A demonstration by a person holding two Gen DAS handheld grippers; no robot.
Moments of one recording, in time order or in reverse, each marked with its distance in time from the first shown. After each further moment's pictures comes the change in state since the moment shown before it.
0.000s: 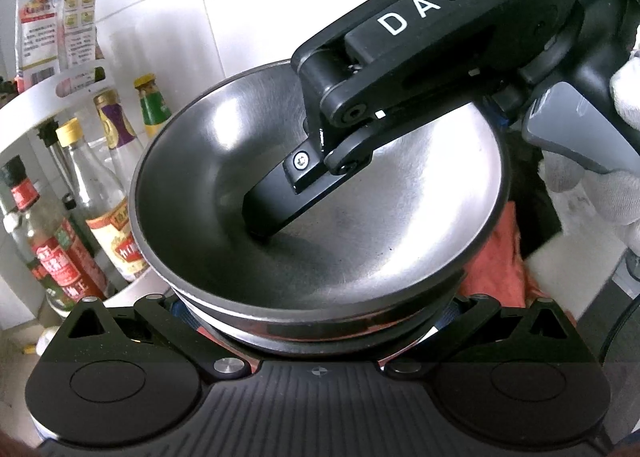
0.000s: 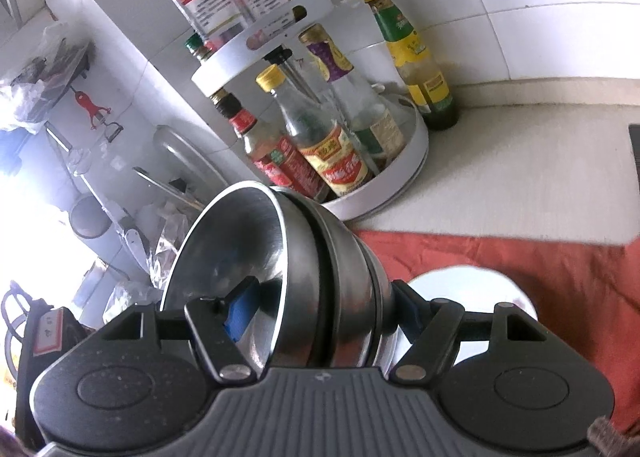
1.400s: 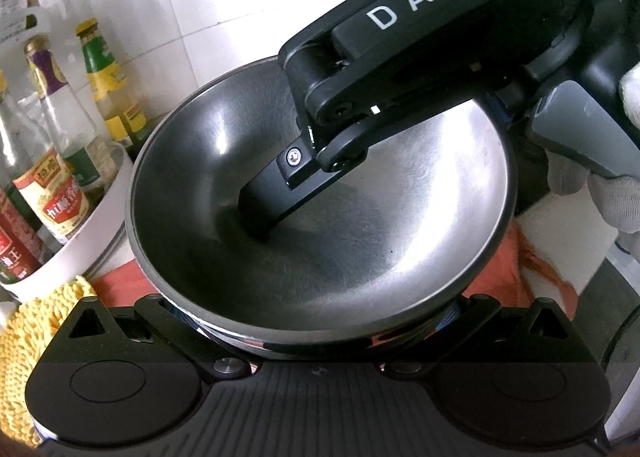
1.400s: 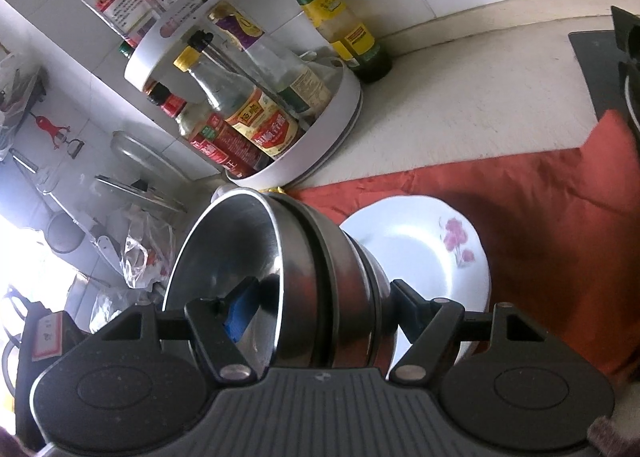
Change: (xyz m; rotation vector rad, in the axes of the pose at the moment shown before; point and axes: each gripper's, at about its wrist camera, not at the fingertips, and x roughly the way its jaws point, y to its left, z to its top) left arm 0.070 -0.014 -0.009 0.006 0.150 -0.069; right arm 0.007 -0.071 -0.041 0.158 0.035 -0.027
